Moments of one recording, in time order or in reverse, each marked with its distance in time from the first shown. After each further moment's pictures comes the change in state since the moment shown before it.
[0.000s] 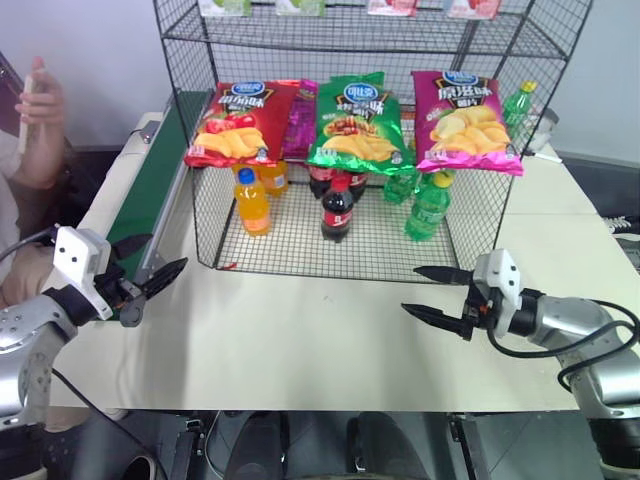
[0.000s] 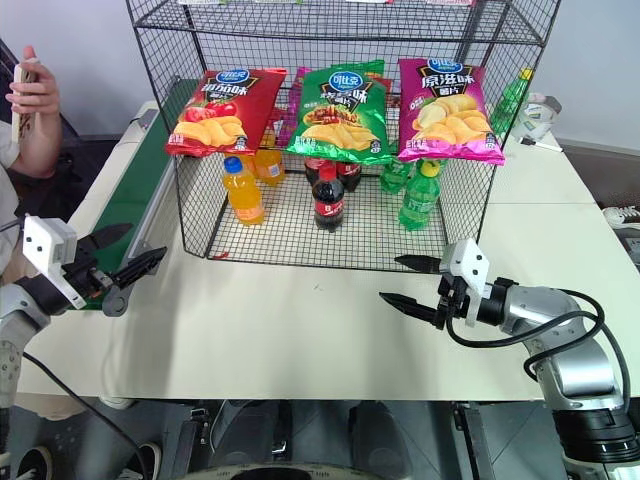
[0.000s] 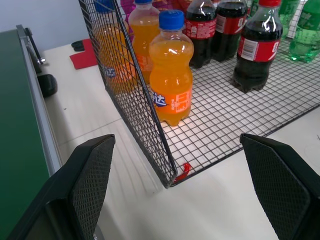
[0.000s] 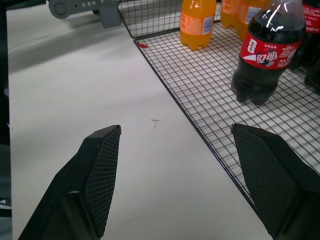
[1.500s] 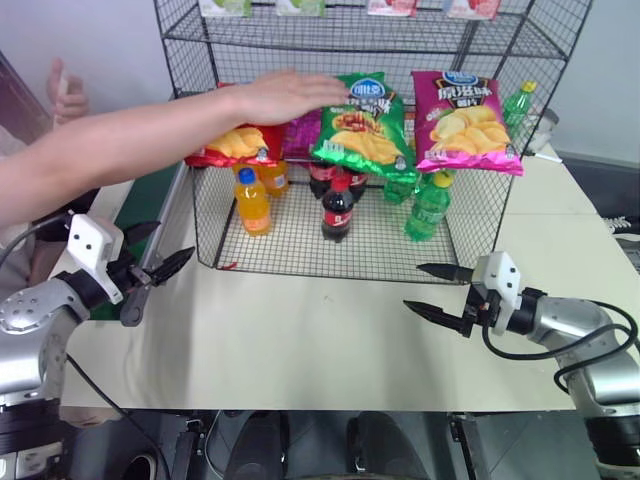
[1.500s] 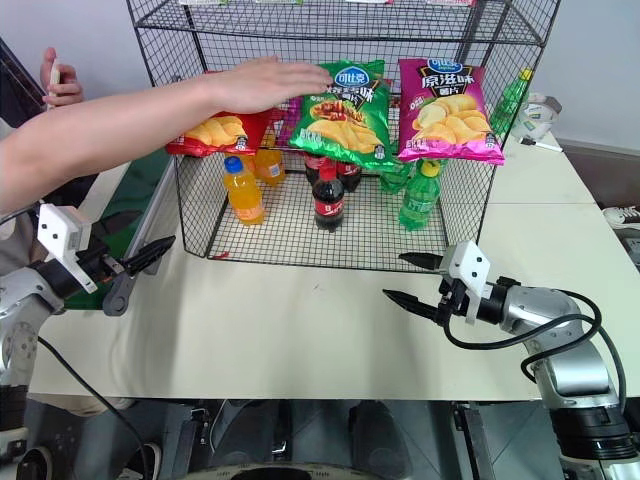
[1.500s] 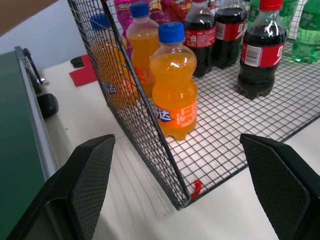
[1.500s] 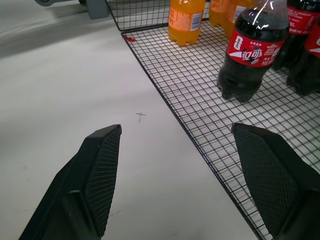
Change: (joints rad) left arm -0.119 -0.006 -0.068 0.120 0.064 -0.105 -0.020; right arm 0.008 0.013 0.007 0.044 -0.048 -0.091 -0.019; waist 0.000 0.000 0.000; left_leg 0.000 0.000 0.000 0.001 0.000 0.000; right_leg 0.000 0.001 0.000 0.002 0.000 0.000
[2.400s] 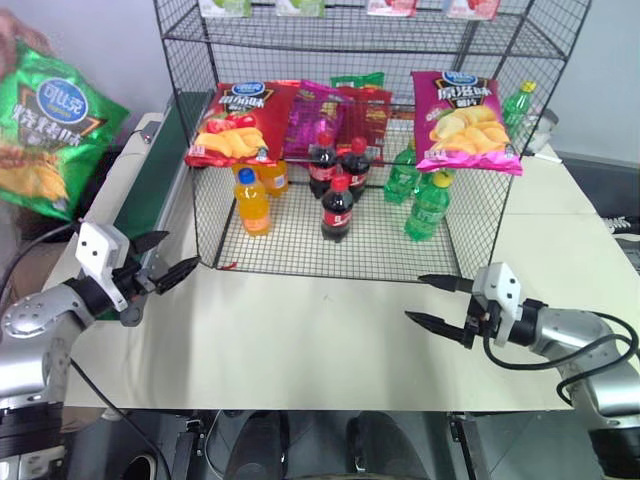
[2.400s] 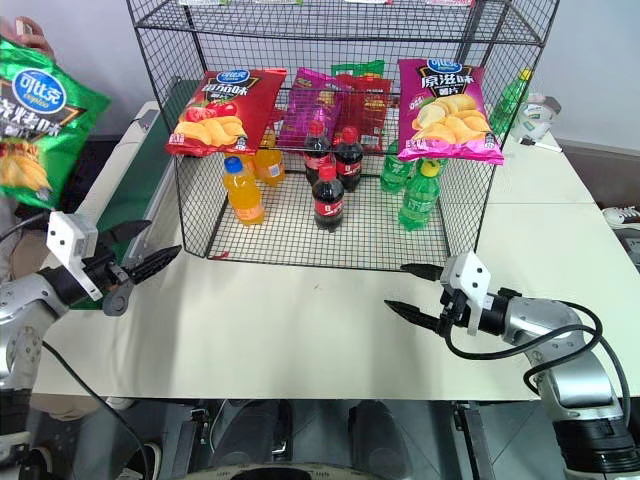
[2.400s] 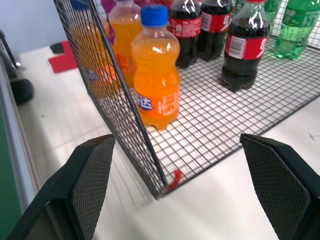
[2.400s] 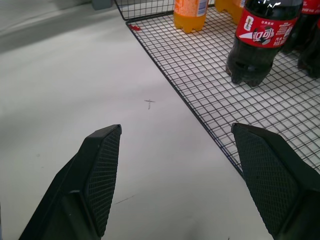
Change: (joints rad) left arm 0.039 -0.011 -0.010 -0.007 -0.022 0.051 -0.047; right arm 0.060 -0.008 -0.002 -0.029 0.008 0.005 0.000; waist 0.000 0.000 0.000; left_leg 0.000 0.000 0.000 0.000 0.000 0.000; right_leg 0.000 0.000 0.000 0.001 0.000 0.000
